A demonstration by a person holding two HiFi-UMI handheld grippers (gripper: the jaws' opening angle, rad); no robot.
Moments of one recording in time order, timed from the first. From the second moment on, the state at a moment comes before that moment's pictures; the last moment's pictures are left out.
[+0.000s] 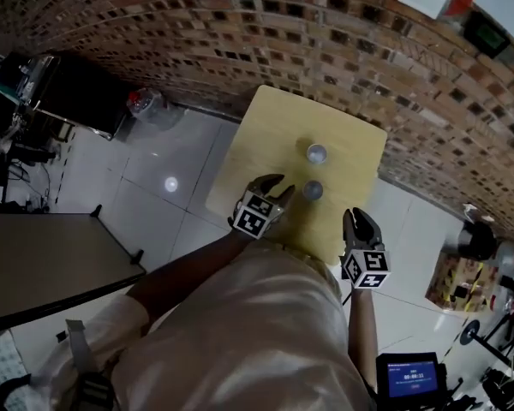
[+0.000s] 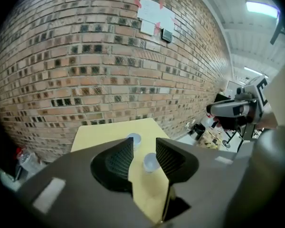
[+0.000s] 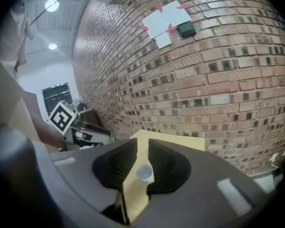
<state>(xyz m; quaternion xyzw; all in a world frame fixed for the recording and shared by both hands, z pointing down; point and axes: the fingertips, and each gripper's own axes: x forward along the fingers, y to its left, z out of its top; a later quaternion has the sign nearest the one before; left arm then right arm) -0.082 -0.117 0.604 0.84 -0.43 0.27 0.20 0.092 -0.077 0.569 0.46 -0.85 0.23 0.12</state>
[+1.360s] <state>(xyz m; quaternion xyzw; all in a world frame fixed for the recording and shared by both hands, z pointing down) -0.100 -0.090 0.626 0.80 -0.47 0.26 0.27 0.111 -0.069 0.611 0.44 -0.84 0.26 0.16</state>
